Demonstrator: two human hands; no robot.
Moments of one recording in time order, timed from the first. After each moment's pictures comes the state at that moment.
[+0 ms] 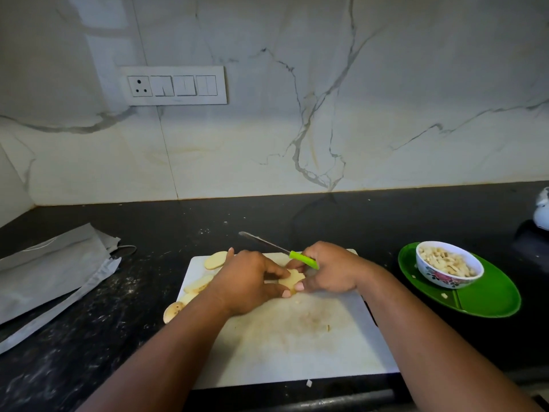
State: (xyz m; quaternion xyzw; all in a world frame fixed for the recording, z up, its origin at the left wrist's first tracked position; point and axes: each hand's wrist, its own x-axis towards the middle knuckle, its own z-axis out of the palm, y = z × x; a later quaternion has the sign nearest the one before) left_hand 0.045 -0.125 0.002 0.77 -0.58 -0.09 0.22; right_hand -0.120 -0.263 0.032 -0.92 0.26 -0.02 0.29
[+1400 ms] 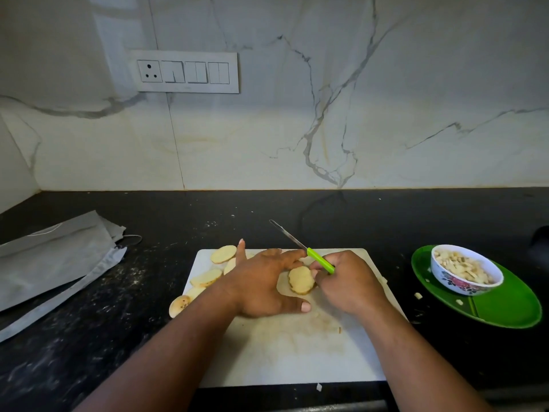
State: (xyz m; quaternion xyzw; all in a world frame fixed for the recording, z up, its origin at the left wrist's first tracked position) left_hand 0.033 -0.118 0.014 0.75 -0.64 -0.11 0.12; right_hand -0.124 -0.236 0.000 -0.83 0.44 -0.20 0.28
